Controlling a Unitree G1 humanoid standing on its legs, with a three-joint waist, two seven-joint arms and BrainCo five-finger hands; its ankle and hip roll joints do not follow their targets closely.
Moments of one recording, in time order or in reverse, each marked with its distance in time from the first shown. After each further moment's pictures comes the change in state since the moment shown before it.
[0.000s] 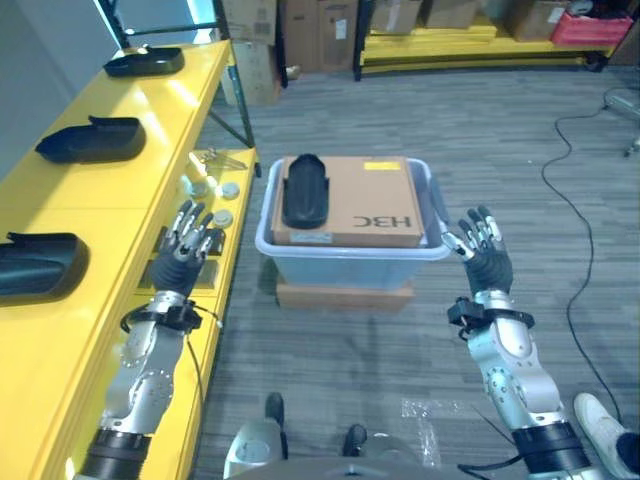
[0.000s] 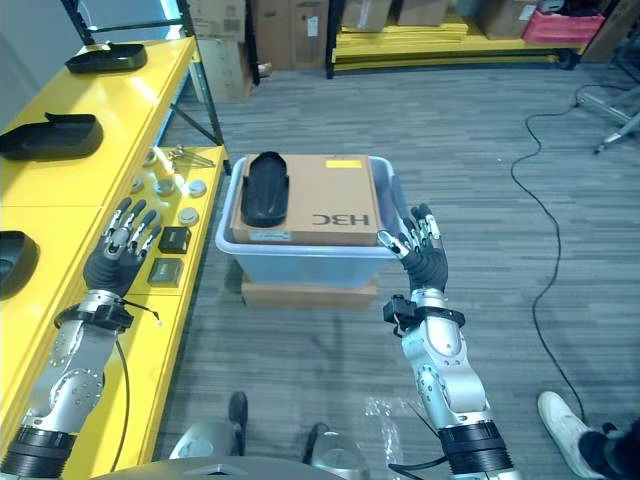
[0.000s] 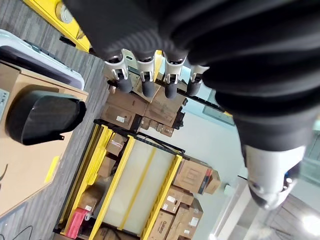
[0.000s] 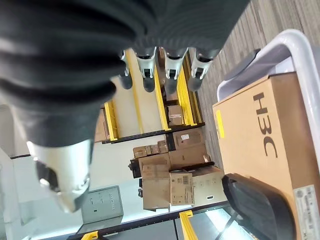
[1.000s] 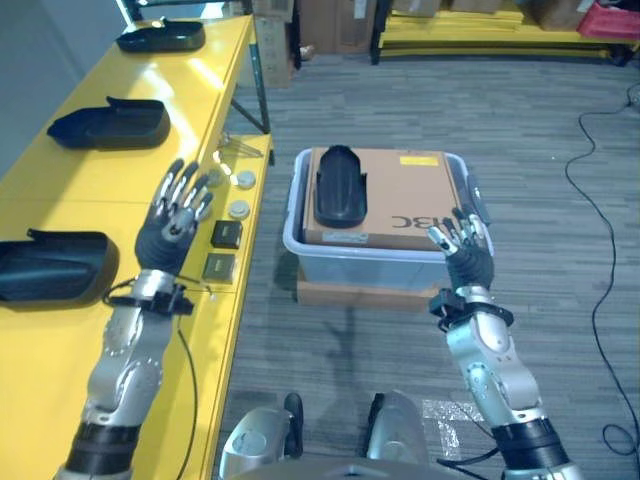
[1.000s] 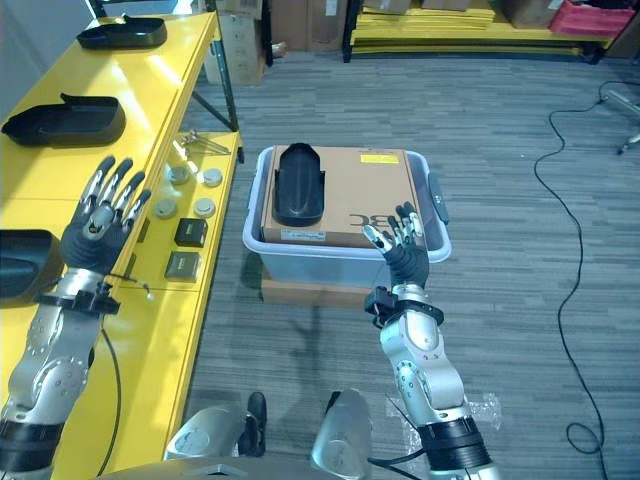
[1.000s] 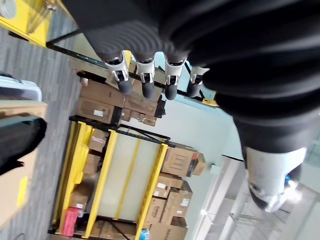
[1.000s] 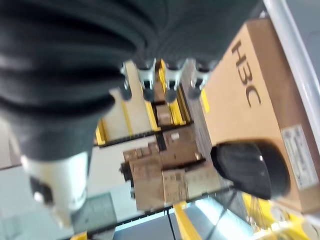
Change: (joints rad) left arm -0.008 0.077 0.068 -0.165 0.059 0.012 -0.025; right arm -0.020 0.060 0.034 -0.119 -0.007 0.075 -0.067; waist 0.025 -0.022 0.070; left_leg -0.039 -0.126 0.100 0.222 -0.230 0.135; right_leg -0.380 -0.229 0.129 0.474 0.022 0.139
